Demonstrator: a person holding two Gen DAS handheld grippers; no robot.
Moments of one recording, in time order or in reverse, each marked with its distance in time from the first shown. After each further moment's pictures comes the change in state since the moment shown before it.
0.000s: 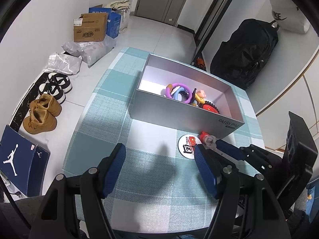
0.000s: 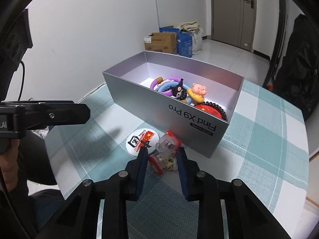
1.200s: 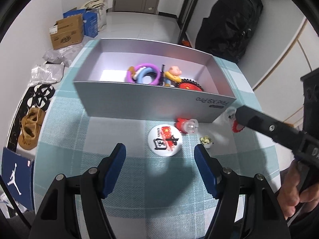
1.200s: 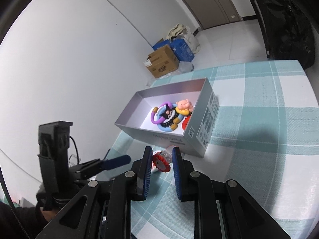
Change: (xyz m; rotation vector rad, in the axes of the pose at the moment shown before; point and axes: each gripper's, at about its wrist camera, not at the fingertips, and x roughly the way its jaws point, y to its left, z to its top) left arm 0.036 -0.041 -0.007 0.183 0.085 -0.002; right arm -0.045 -0.072 0.002 0.425 -0.100 0.313
